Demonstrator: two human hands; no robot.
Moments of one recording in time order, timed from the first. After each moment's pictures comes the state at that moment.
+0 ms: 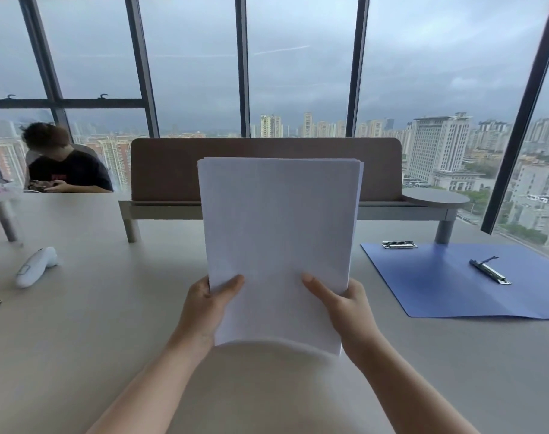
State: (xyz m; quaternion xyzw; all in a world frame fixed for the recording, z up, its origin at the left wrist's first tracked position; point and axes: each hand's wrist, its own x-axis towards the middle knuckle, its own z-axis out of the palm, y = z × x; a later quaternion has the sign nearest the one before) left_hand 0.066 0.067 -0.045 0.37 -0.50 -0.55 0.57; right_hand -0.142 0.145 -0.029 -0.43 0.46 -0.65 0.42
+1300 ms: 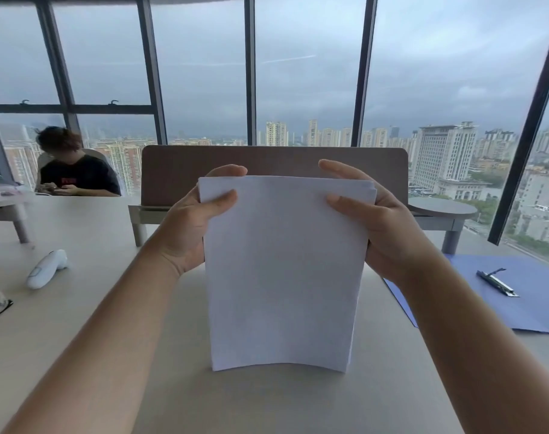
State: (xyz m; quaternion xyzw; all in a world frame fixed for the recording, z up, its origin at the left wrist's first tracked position) left_hand 0.086 0.074 0.105 0.13 -0.62 -0.56 0.53; right_hand -0.155 0.157 0.114 -0.59 0.28 -0.62 0.43
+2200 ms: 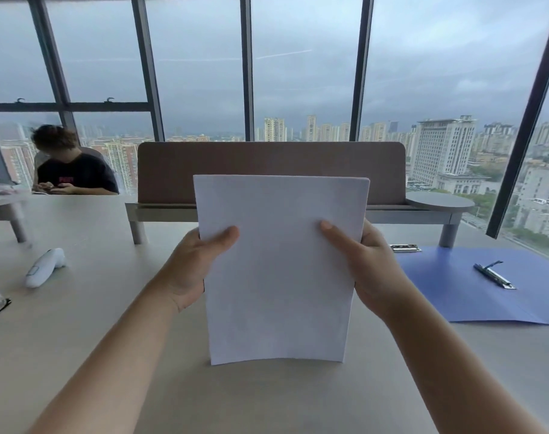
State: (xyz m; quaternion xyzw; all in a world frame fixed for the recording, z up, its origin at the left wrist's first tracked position) left_hand 0.086 0.074 0.048 0.24 -0.60 -0.57 0.51; right_hand -0.150 0.151 0.055 -0.52 0.37 -0.65 0.40
